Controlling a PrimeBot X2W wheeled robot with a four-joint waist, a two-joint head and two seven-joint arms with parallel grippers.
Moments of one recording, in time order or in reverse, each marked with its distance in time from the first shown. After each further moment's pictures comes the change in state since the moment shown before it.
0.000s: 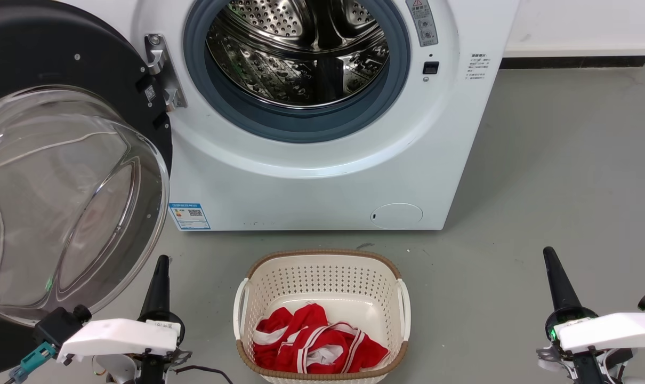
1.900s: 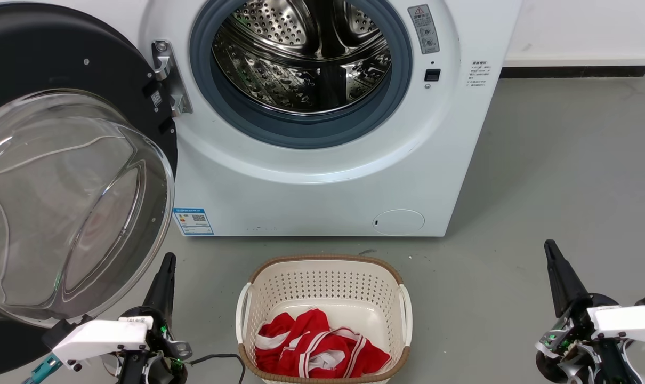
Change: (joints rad) left arm -0.027 0.001 0.018 0.042 -0.503 -0.015 0.124; right arm -0.056 0.001 -0.036 0.077 0.498 0.000 0.102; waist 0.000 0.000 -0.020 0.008
